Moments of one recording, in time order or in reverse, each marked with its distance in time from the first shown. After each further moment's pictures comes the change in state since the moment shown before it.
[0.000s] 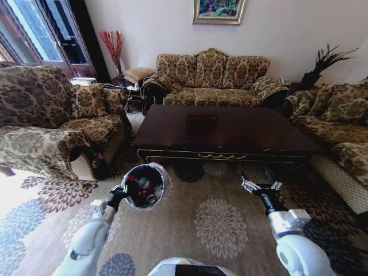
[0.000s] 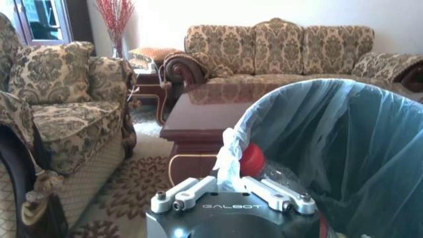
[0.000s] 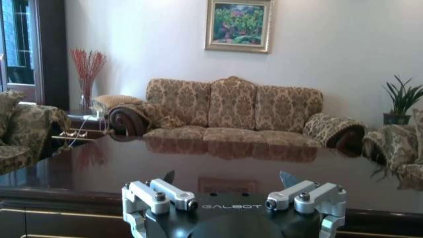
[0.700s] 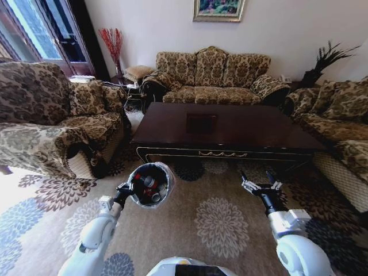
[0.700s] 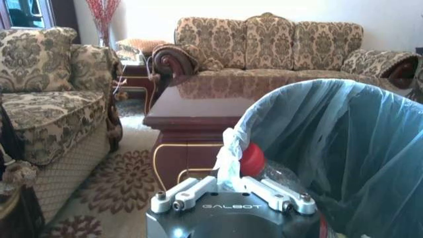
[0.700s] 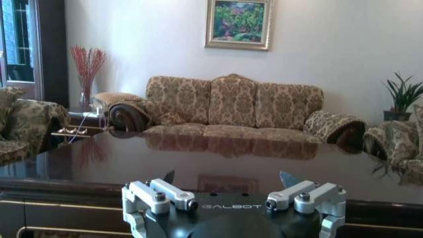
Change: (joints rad) left arm -0.069 0.010 0.049 0.047 -0.007 0.025 0.011; right arm 0.000 0.000 0.000 0.000 0.000 0.000 0.001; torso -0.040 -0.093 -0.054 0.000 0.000
